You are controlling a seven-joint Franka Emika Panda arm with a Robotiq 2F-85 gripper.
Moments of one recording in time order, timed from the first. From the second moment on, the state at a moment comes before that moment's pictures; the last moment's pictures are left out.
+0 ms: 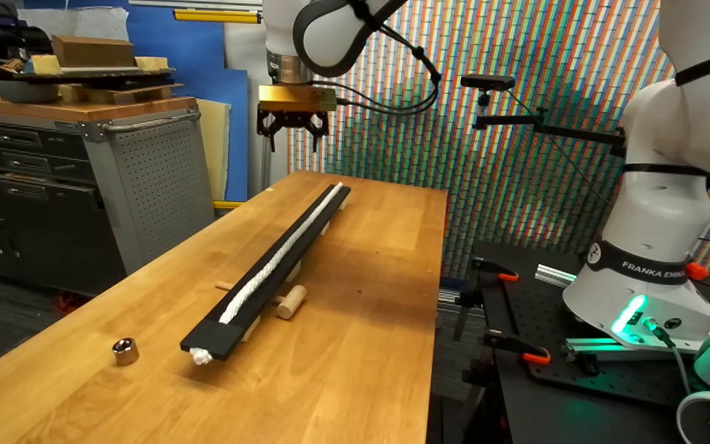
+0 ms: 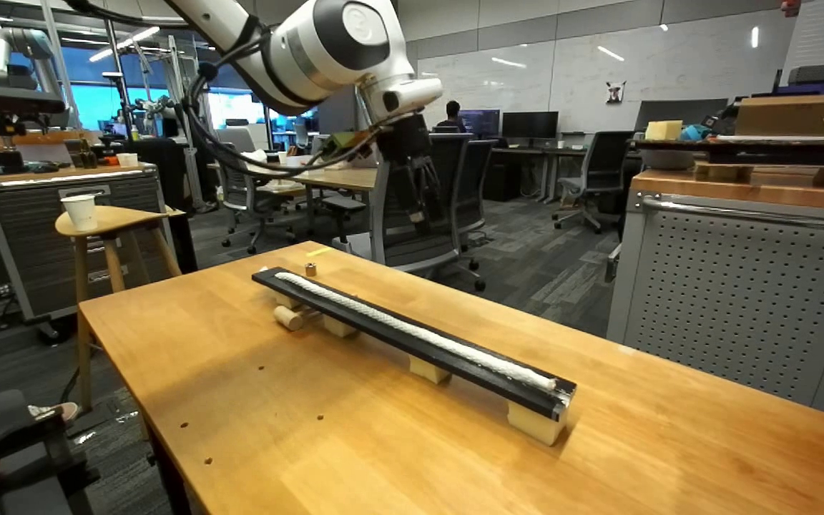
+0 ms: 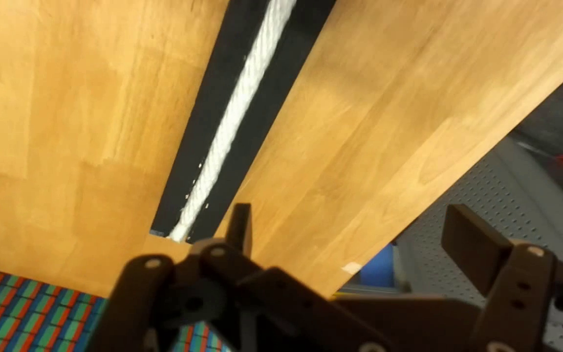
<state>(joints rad) 0.11 0.36 -0.22 -1.86 -0.33 2.36 1.24</state>
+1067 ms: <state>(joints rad) 0.13 -0.01 0.02 -2.13 -0.49 2.23 0.82</state>
